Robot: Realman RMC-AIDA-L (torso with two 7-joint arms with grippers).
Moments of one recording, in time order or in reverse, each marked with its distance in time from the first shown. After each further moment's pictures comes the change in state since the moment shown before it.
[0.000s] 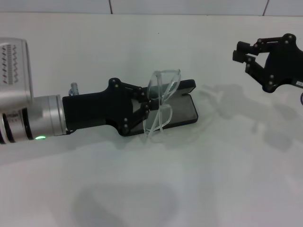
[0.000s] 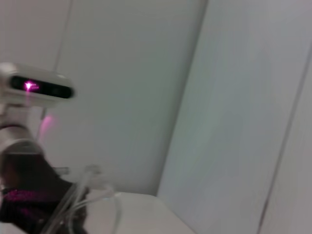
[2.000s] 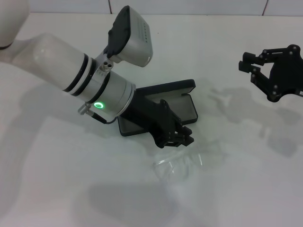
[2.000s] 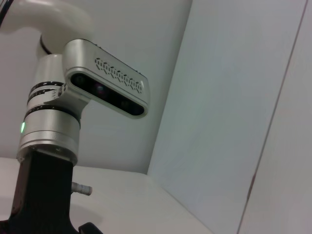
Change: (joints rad) left arm -0.365 0.005 0.320 0.063 0.389 -0.127 -0.742; right arm -0.024 0.001 0.015 0.020 -0.035 0.021 -0.043
